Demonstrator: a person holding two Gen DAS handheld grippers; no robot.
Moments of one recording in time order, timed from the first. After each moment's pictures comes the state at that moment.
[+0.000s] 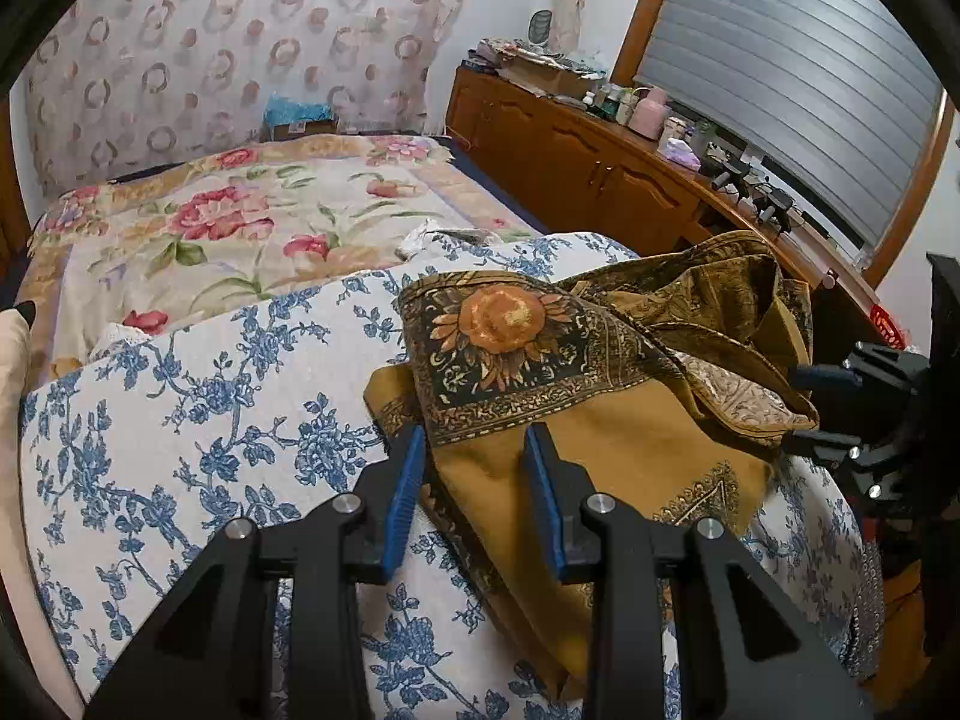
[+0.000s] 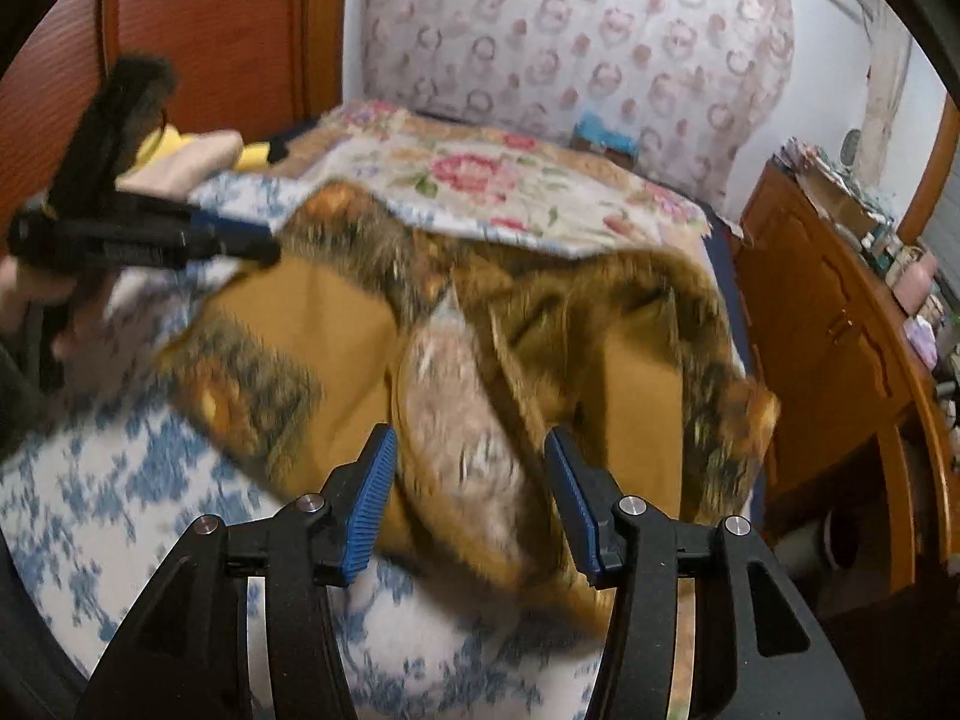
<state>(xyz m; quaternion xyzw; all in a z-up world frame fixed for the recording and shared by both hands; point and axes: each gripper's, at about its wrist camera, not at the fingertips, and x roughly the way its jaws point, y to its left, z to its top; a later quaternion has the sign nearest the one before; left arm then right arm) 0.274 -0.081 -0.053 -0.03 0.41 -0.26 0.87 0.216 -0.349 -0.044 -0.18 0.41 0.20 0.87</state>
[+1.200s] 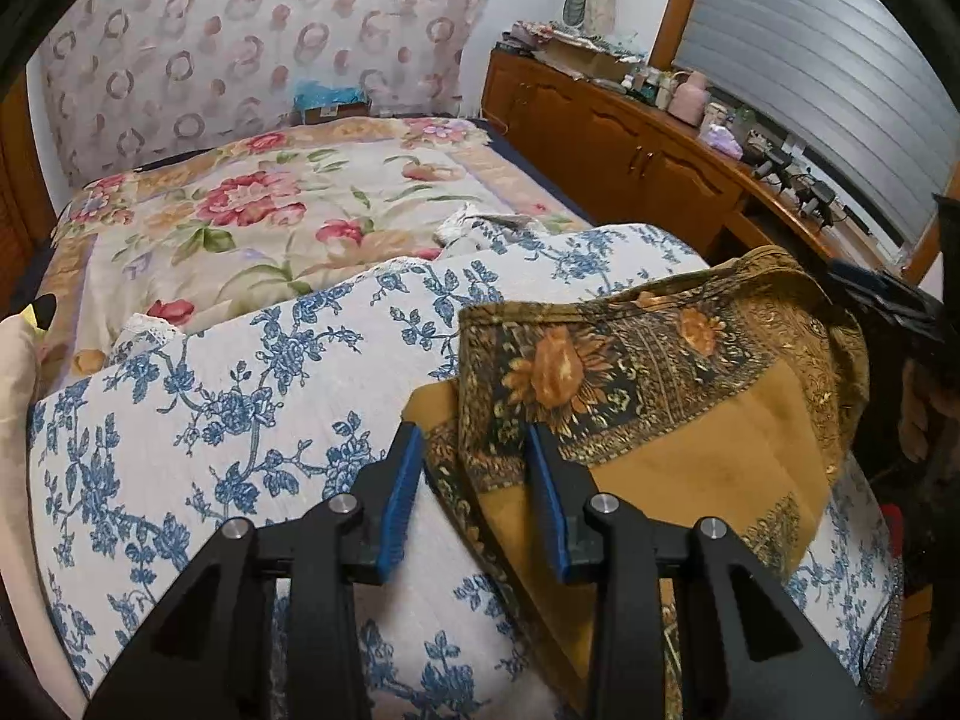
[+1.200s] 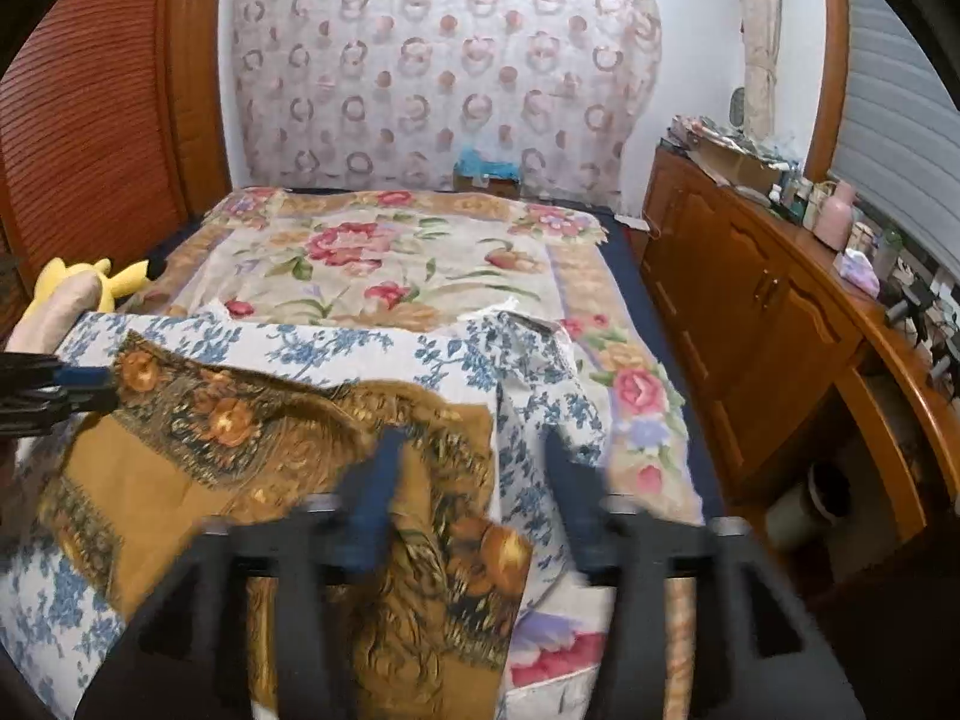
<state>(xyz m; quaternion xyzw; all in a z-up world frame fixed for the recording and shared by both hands) 0.304 -0.091 -0.071 -0.02 0.44 -0.21 0.87 0.299 -0.433 -0.026 -0.07 0.36 0.10 0.93</state>
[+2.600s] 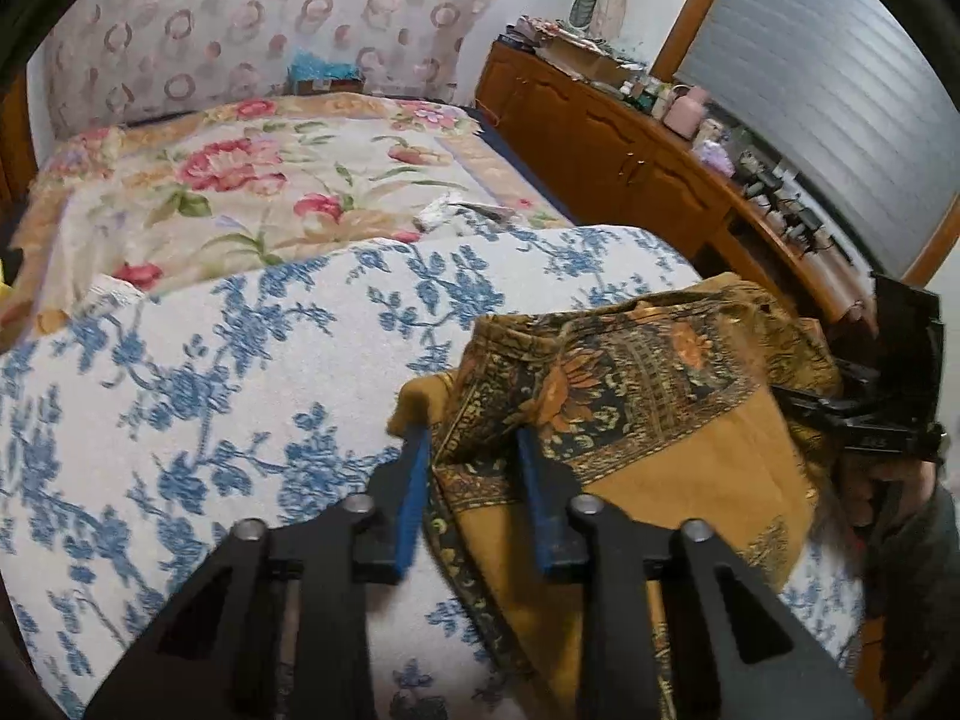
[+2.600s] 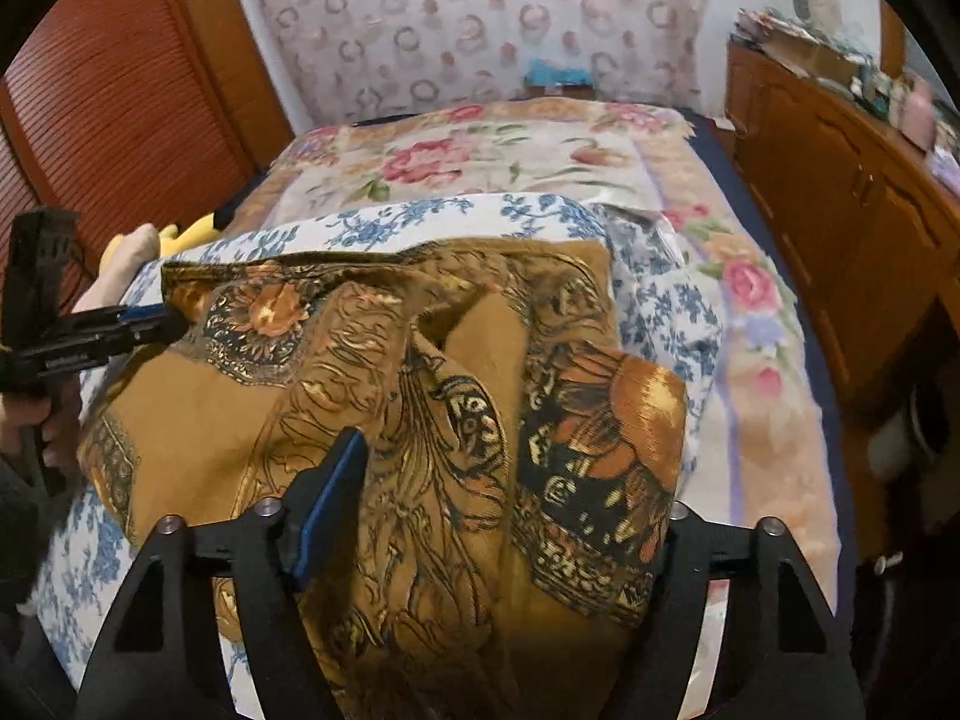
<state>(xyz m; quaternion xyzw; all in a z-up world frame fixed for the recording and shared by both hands) 0.315 -0.086 -0.084 -0.08 0.45 -0.24 0.86 0.313 -0.427 -0.083 0.00 0.46 0.20 0.87</state>
